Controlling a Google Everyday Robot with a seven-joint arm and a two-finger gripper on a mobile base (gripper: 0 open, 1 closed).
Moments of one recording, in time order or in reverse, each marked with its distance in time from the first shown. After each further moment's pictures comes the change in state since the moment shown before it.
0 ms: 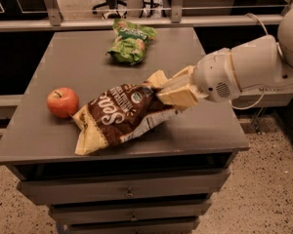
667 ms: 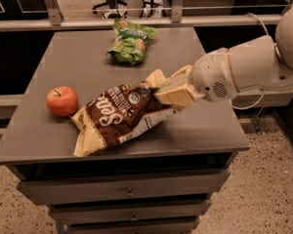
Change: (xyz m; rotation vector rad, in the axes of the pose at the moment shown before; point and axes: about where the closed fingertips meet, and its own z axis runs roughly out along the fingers) arm -0.003 -0.001 0.003 0.019 -0.007 0.011
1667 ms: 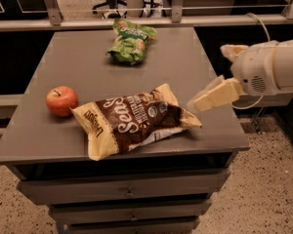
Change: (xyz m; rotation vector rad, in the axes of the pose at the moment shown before) arm 0.033 -0.060 -0.079 0.338 0.035 0.057
